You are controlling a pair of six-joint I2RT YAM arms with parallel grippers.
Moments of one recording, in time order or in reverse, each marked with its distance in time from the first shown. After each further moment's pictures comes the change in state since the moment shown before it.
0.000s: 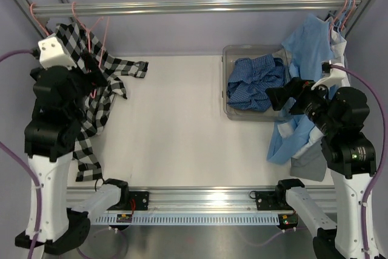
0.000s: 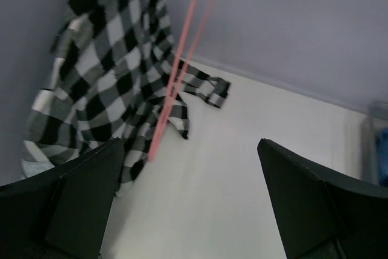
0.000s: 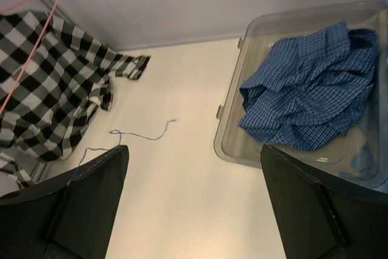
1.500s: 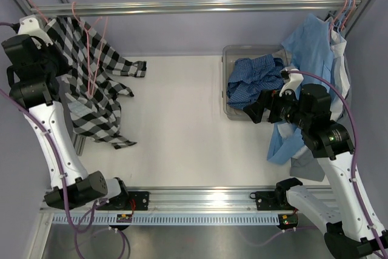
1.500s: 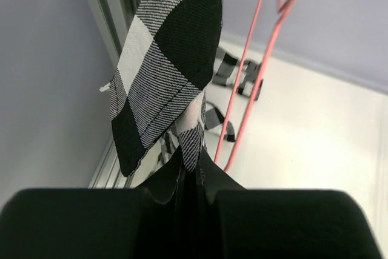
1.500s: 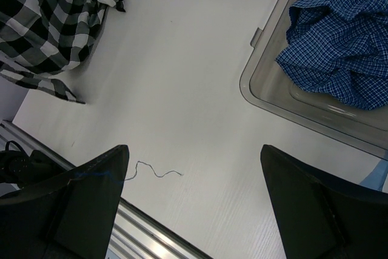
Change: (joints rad) left arm 0.668 0.411 0.221 0.003 0.655 0.147; right arm 0.211 0.039 -0.216 0.002 -0.053 -0.077
